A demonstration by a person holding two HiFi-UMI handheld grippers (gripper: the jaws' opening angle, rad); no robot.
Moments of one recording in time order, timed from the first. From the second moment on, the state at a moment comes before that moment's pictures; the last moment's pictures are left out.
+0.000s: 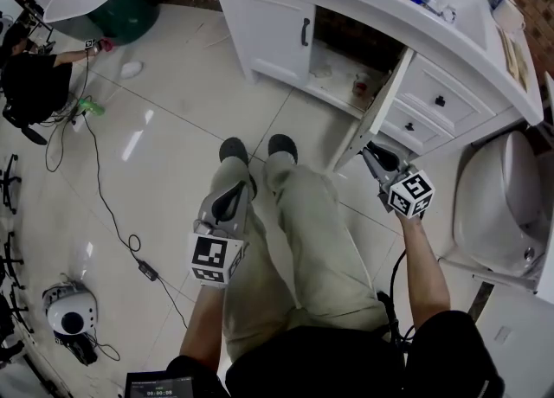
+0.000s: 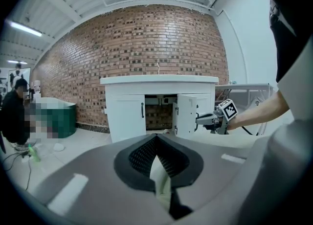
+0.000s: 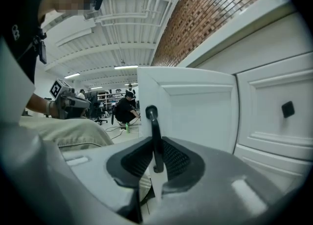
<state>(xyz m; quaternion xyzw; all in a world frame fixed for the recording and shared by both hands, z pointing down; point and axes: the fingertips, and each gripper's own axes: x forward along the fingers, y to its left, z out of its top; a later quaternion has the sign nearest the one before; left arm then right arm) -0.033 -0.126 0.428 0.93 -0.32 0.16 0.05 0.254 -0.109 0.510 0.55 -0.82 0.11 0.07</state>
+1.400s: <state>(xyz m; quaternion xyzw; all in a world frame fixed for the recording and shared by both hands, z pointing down) -0.060 -0.022 0.398 0.93 -0.35 0.10 0.08 0.067 0.008 0.397 0.50 -0.86 0.06 0.05</state>
